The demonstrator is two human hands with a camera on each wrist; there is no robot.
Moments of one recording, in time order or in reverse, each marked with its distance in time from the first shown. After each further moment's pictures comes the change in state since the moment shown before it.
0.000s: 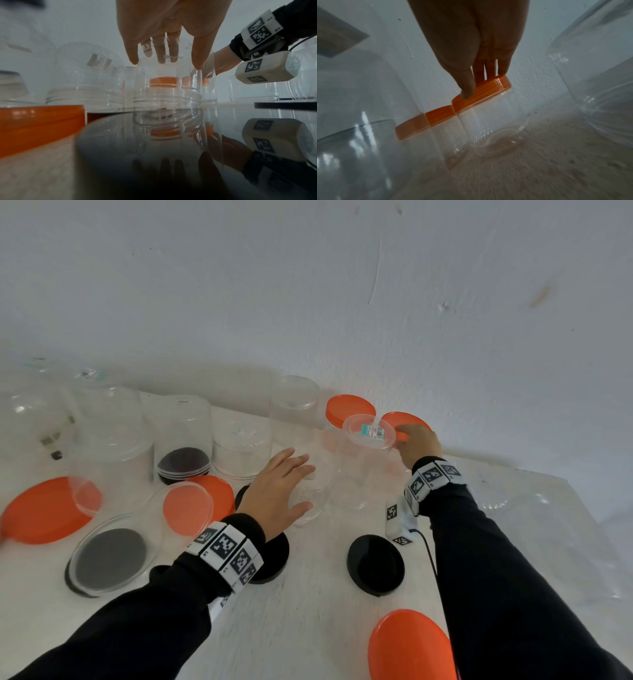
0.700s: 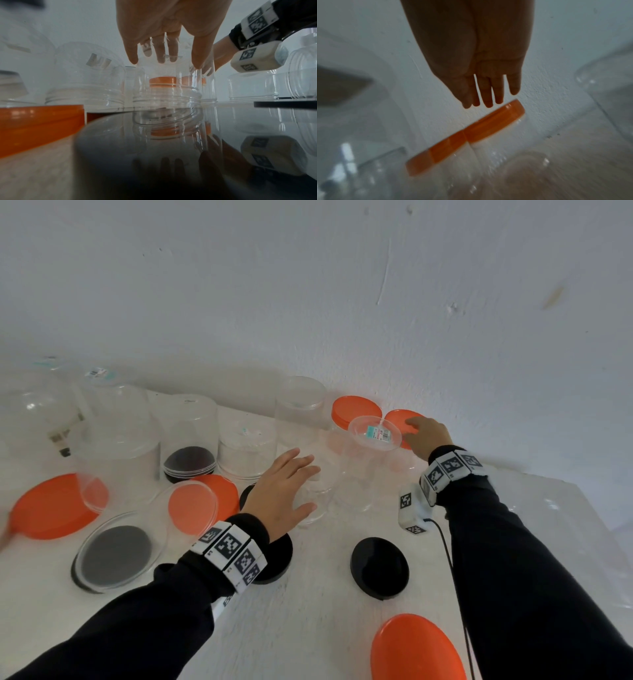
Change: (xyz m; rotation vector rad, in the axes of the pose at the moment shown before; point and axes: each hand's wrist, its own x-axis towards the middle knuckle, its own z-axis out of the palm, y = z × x) left_hand -0.002 -0.003 0.004 0.004 0.005 0.006; right_hand -0.007 -0.016 -0.033 0.017 -0.104 -0.014
